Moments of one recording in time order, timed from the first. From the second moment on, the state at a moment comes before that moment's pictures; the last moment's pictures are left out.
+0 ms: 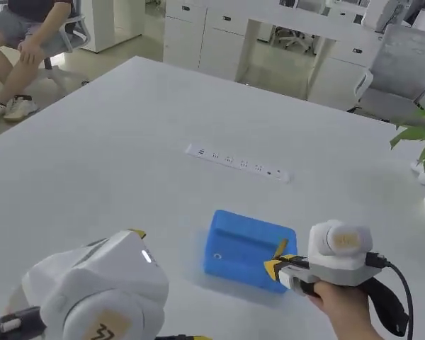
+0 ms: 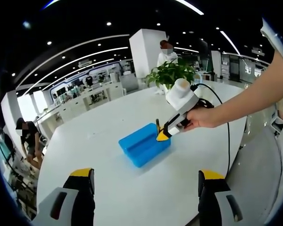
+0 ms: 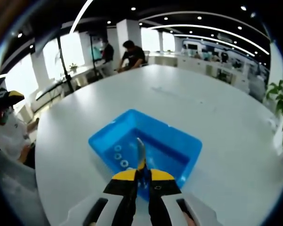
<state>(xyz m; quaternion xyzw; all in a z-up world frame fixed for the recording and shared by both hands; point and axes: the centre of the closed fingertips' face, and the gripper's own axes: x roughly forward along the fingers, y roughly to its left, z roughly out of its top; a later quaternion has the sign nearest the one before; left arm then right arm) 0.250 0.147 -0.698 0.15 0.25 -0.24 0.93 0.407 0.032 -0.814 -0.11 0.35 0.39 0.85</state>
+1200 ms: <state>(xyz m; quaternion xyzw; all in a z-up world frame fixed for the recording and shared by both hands) 0.259 0.068 -0.661 0.15 0.22 -0.42 0.87 0.295 0.030 -0.732 -0.10 0.26 0.47 0.84</state>
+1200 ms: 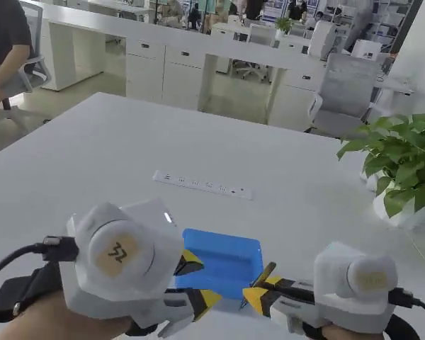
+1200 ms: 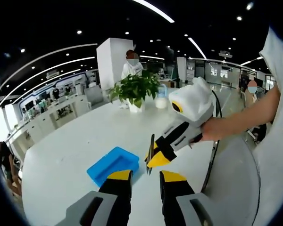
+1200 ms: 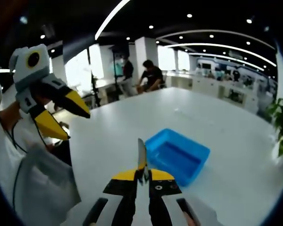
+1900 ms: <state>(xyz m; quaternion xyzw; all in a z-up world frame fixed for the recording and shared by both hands) 0.238 0.017 -0.664 0.15 0.21 -0.53 0.81 0.242 0.042 -0.735 -0.15 0.26 0.51 0.80</state>
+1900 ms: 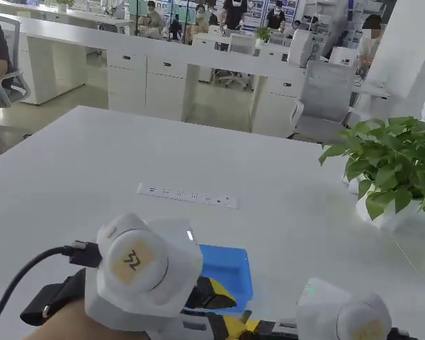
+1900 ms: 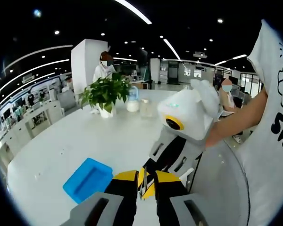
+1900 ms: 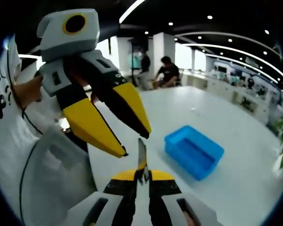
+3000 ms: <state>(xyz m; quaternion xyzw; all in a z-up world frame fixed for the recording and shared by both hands) 0.226 0.037 -0.753 0.31 0.22 -0.56 0.74 0.246 0.024 -0.805 -0.24 0.32 0.46 0.79</state>
